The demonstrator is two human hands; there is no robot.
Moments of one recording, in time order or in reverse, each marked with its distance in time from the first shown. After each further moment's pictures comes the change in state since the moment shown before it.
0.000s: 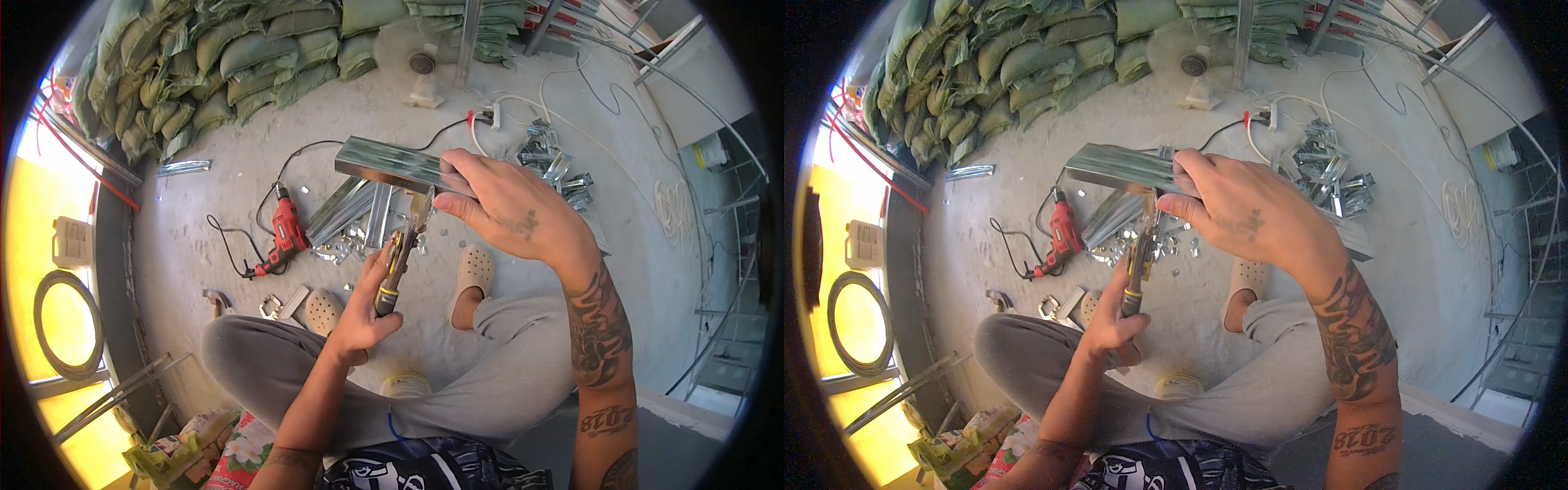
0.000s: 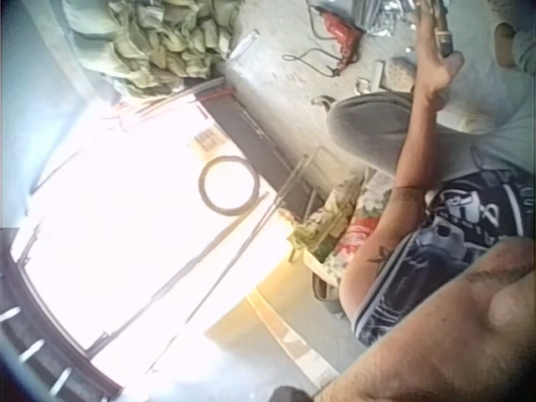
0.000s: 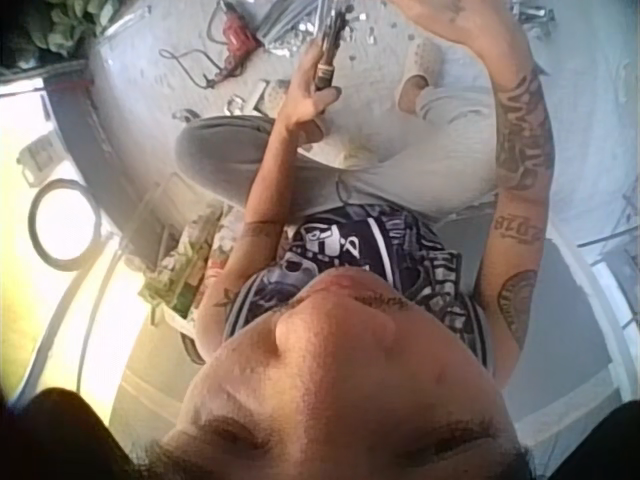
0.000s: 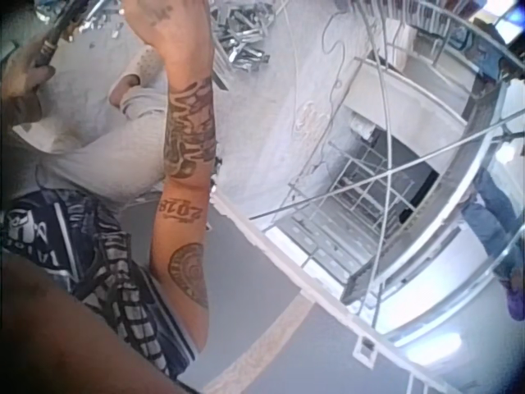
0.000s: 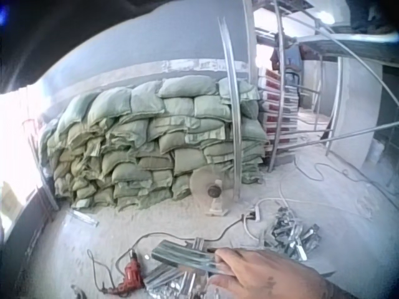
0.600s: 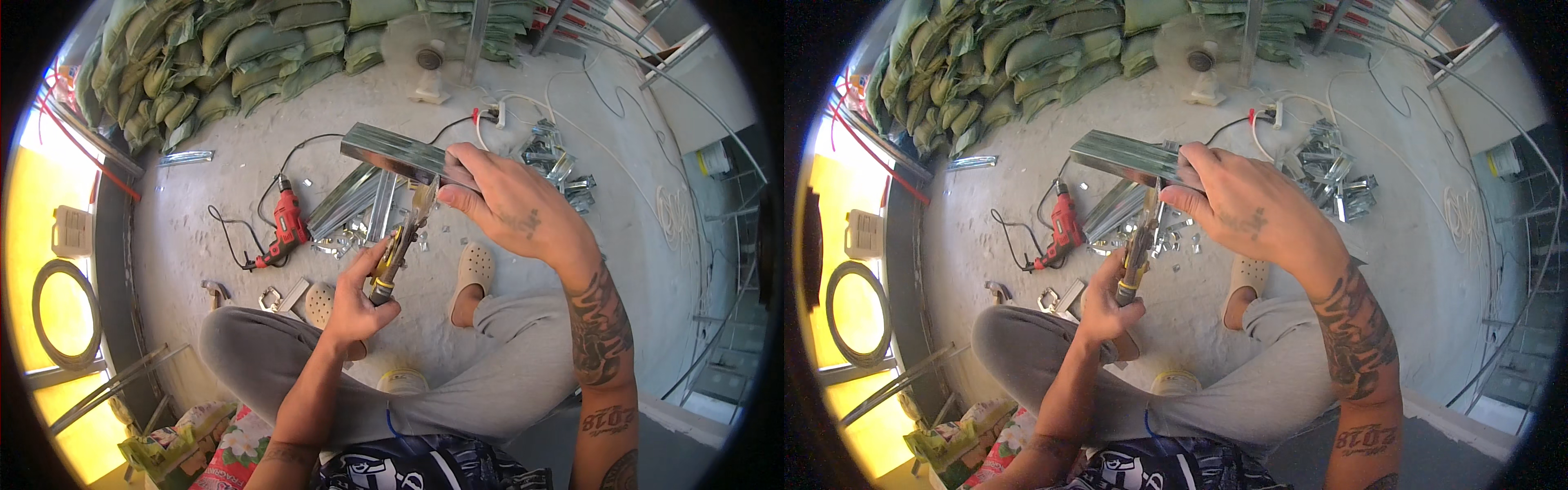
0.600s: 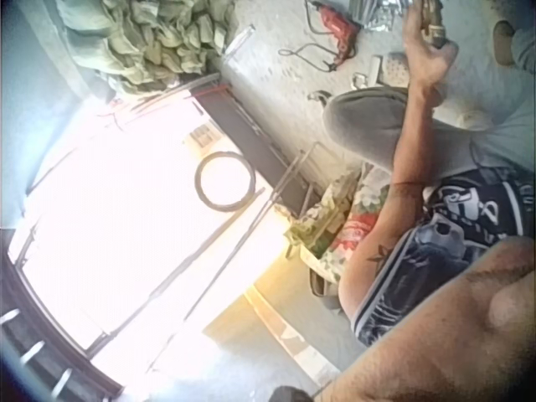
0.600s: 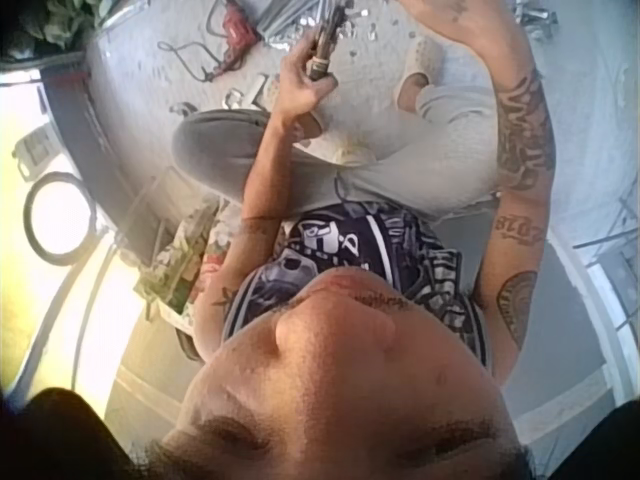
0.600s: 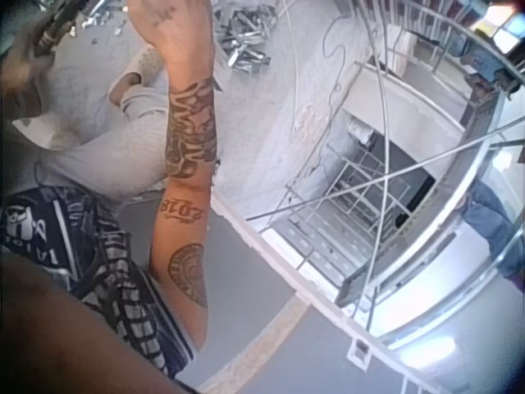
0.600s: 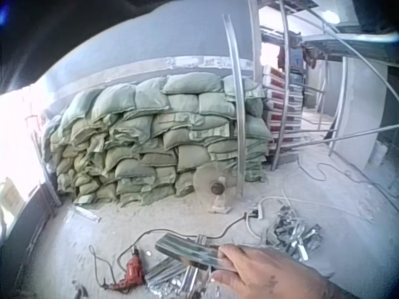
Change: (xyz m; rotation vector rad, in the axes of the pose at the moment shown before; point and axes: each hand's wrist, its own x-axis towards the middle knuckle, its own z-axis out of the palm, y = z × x) left_hand -0.002 -0.014 -0.005 0.031 0.143 -0.057; right_hand 0.002 0.000 0.004 -0.002 0.009 -0.002
